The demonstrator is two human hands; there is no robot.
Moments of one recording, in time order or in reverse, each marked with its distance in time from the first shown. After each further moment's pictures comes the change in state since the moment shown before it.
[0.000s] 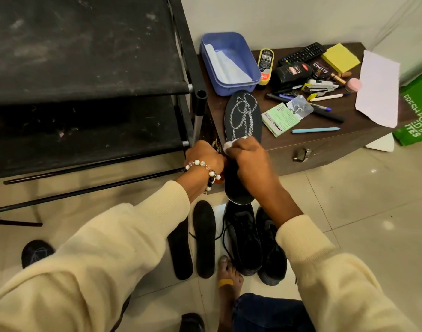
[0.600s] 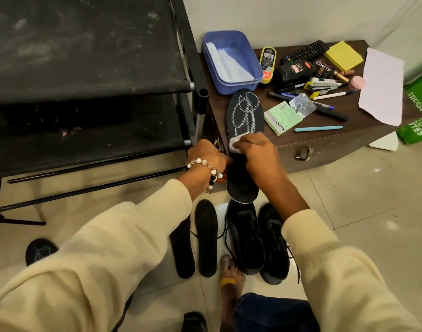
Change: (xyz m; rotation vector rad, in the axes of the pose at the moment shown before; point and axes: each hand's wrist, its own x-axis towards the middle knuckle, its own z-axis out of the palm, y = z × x) left_hand -0.004 0.001 -0.001 -0.068 -0.074 0.000; right_hand 0.005 0.003 -0.008 -0.104 0.001 -0.101
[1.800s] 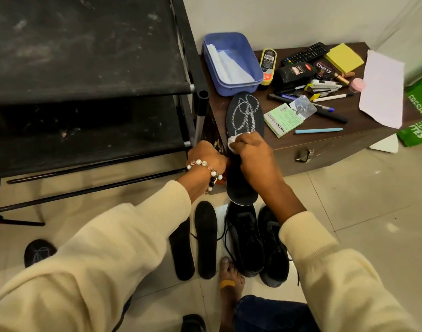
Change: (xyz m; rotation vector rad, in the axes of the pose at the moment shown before) left_hand -0.001 -0.001 0.000 -0.010 0.014 0.003; right_hand 0.007 0.002 0.006 -0.080 -0.065 -0.008
